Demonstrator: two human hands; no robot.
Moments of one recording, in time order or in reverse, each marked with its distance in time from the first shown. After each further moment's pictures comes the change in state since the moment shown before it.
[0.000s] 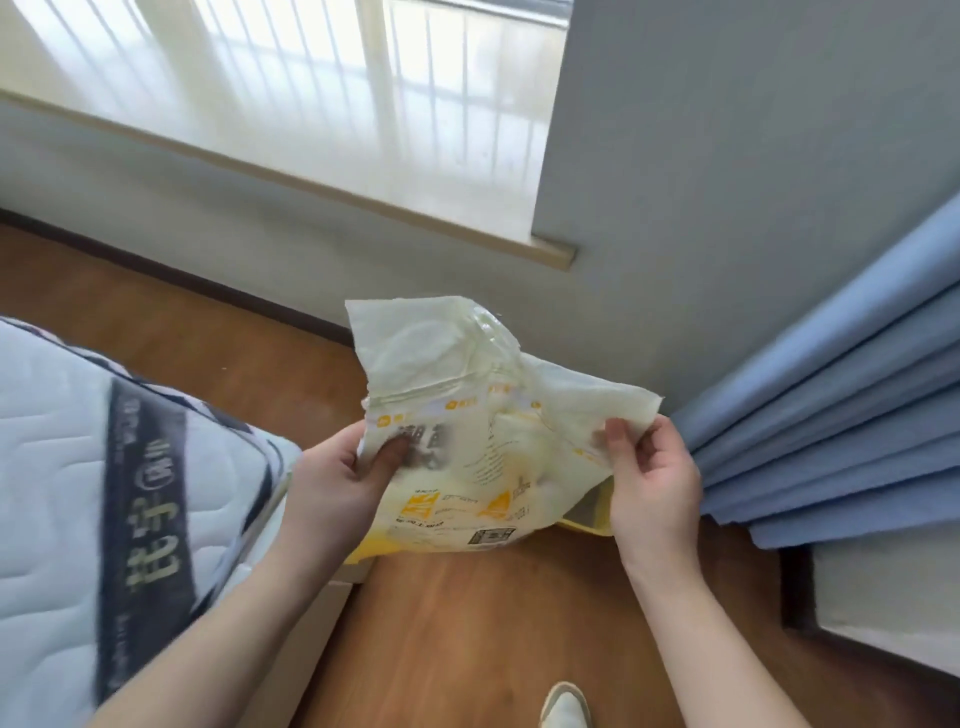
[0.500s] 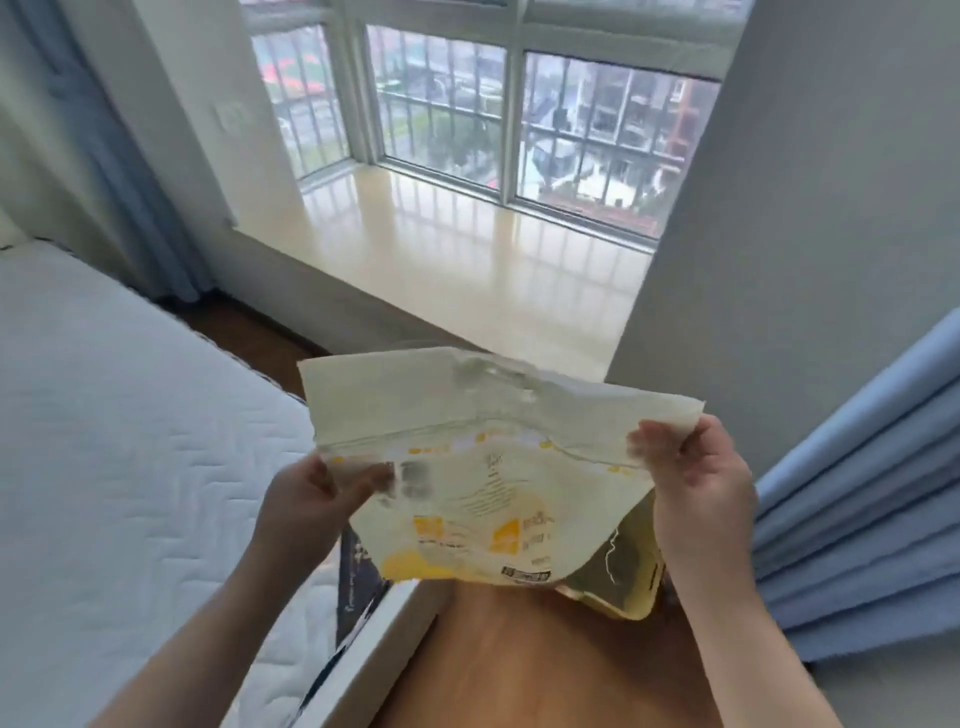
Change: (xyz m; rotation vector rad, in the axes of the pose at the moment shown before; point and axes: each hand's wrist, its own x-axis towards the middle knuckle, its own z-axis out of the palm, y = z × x) left_hand -0.145 0.238 -0.288 -0.128 0.210 -0.052; right_hand -0.127 -0.383 -0.053 0.163 -0.196 -0.303
